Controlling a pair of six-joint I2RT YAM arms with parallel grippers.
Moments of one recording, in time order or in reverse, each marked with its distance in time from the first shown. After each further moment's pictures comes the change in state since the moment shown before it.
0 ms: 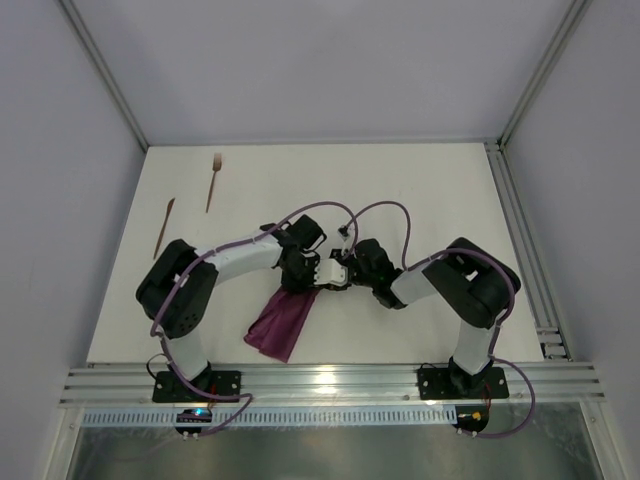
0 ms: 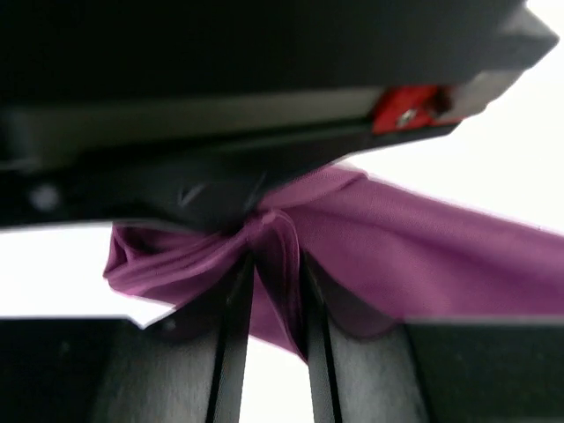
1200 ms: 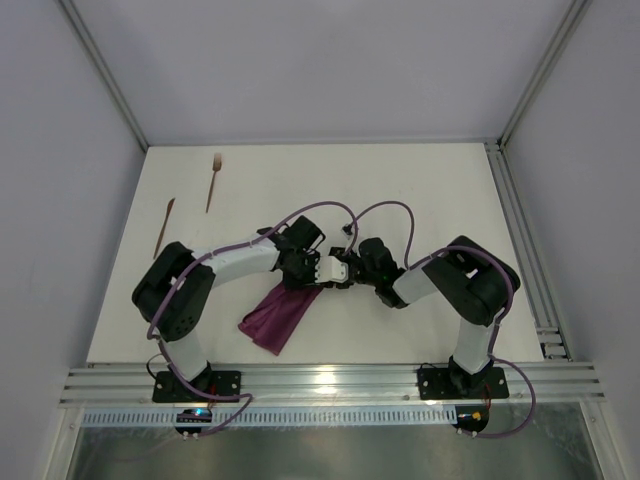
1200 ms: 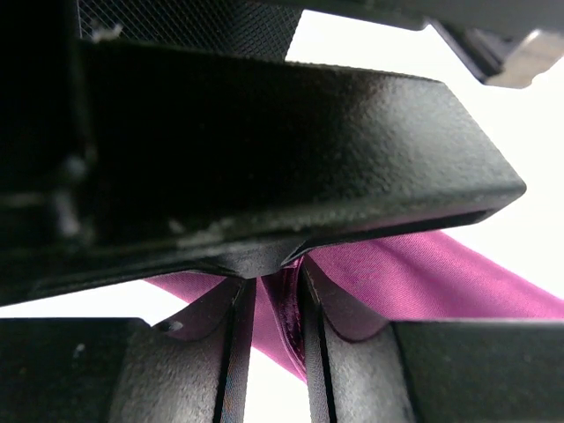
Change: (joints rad) left arm -0.002 -0.017 -0.047 0.111 -0.032 -0.048; right arm -0.033 0.016 -0.011 0.039 -0.024 0.017
